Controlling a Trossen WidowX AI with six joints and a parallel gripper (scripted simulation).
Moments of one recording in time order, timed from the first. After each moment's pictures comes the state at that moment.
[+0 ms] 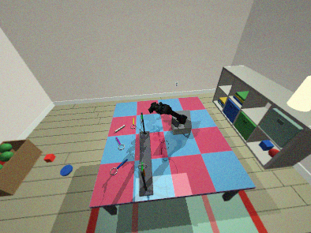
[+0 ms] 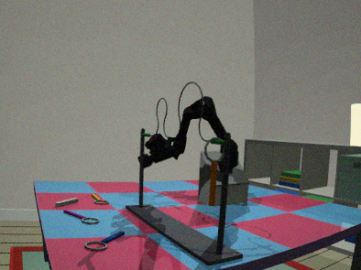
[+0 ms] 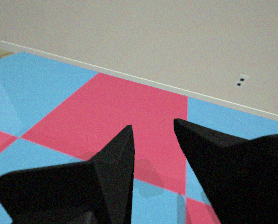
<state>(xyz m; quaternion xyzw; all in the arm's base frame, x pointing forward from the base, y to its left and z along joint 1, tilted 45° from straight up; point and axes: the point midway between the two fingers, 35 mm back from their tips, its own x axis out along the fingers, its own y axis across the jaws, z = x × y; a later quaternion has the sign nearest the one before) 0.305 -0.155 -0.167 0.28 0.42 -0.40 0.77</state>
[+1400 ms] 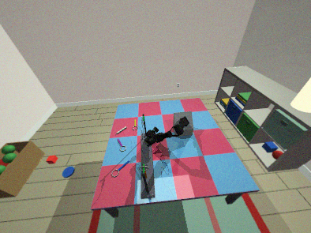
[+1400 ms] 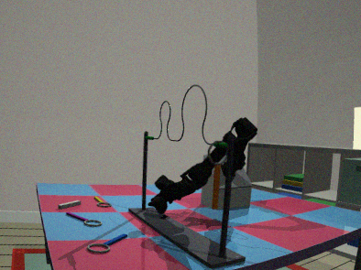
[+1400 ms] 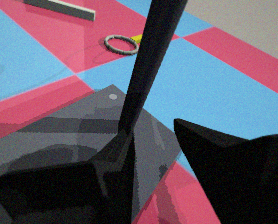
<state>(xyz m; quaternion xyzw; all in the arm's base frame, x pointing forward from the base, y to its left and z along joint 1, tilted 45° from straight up) 0.364 0.159 -0.038 0.26 0.43 -0.20 0.84</state>
